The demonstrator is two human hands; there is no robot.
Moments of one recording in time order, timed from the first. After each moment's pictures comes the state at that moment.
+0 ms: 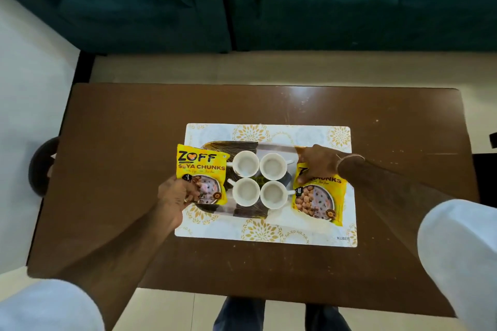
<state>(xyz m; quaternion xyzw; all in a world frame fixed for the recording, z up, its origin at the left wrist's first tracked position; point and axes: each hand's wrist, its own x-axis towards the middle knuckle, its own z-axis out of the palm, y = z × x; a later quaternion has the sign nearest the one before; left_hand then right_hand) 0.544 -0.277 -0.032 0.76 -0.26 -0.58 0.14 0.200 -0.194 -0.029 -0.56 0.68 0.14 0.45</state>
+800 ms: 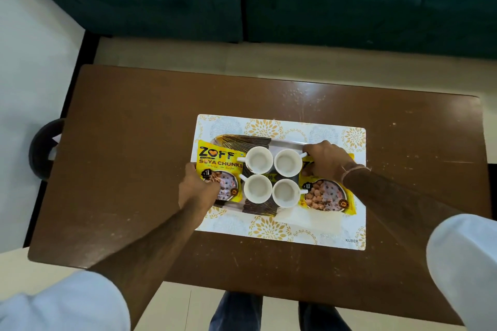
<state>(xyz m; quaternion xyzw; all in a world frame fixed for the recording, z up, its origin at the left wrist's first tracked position) 0.529 -0.253 -0.039 0.75 -0.52 -0.40 0.05 0.224 -0.199 -0.039 -0.56 0.74 0.12 0.35</state>
